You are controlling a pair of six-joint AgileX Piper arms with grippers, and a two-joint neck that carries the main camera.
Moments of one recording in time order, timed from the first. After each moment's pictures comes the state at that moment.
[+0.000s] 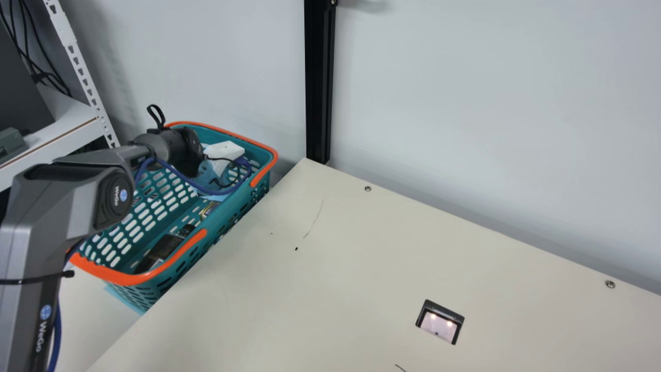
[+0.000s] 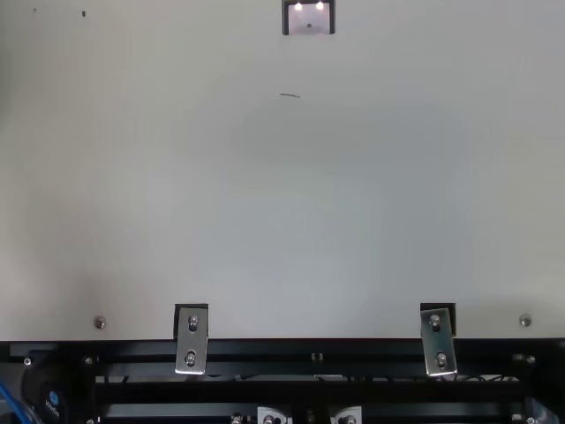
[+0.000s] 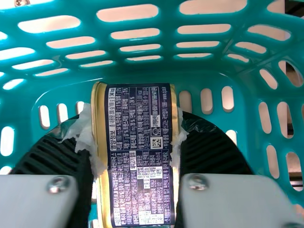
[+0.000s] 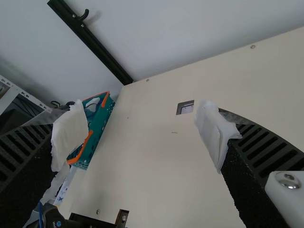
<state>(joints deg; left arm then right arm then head) 24.6 148.6 -111.2 -12.9 41.1 39.3 11.1 22.1 -62.5 17.9 66.1 23.3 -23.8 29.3</state>
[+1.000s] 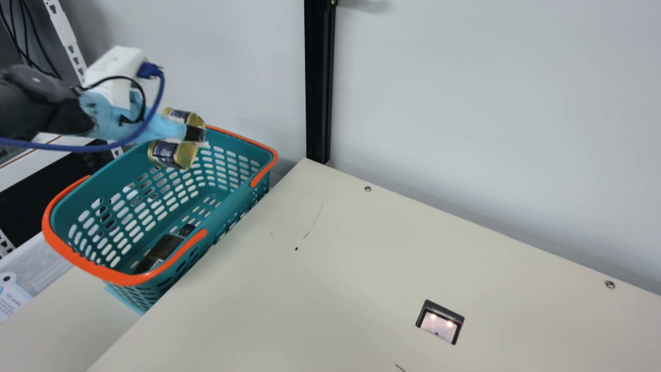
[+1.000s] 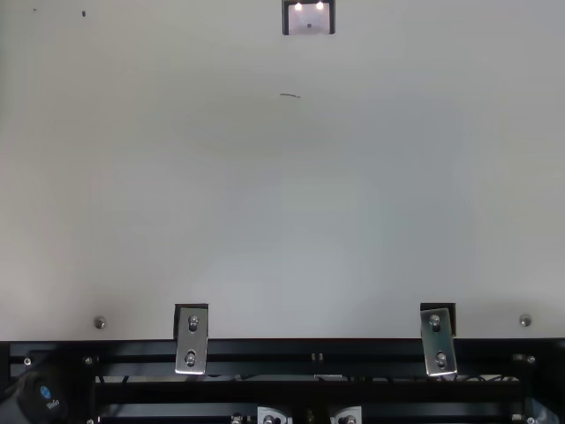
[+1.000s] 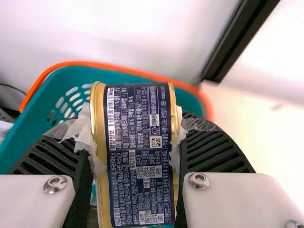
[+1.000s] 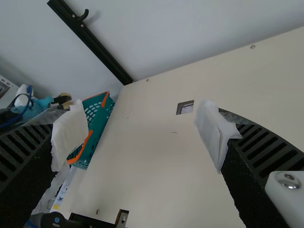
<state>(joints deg) 33.6 91.5 -67.2 -49.4 31.3 52.4 11.1 22.1 -62.5 17.9 66.1 23.3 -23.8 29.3</state>
